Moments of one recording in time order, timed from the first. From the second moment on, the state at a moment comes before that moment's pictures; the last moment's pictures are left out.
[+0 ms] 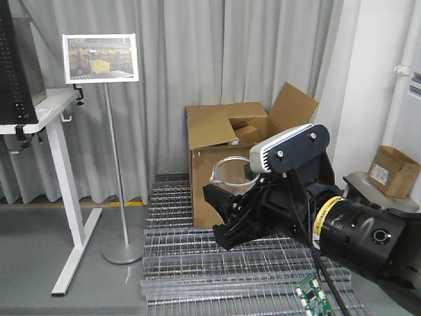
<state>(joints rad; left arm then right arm) -0.07 -0.01 0.03 0.18 0.28 -0.18 0.55 1.38 -1.03 -0.65 -0.15 0.53</state>
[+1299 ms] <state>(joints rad) -0.07 -0.01 0.03 0.18 0.28 -0.18 0.55 1.38 -1.03 -0.65 -0.15 0.53</state>
